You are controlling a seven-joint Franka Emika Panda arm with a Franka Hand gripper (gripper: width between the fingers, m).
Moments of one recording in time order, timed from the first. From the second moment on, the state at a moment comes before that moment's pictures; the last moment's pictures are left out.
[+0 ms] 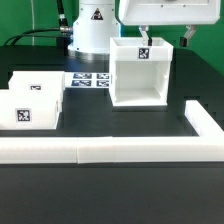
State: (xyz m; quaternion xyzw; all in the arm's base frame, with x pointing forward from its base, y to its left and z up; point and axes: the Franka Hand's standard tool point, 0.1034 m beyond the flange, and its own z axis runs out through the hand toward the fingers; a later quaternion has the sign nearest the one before) arm 0.397 0.130 0.103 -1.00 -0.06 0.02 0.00
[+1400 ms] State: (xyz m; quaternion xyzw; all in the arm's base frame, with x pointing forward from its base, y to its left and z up) arm 0.412 0.122 0.104 -1.00 -0.08 0.01 0.01
